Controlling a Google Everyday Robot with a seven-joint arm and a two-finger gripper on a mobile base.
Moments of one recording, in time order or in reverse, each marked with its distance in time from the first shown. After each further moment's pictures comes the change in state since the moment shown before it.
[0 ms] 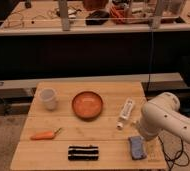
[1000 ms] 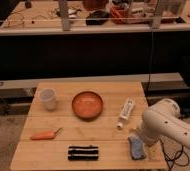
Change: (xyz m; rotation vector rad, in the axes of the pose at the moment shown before) arm 0.001 0.022 0.021 -0.022 -0.016 -0.114
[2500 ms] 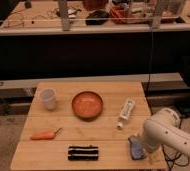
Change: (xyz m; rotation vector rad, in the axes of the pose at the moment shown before) arm 0.004 0.014 0.036 0.012 0.014 -0.029
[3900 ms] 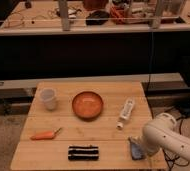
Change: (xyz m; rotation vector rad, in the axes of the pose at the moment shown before) arm 0.005 0.009 0.029 -0.024 0.013 0.040
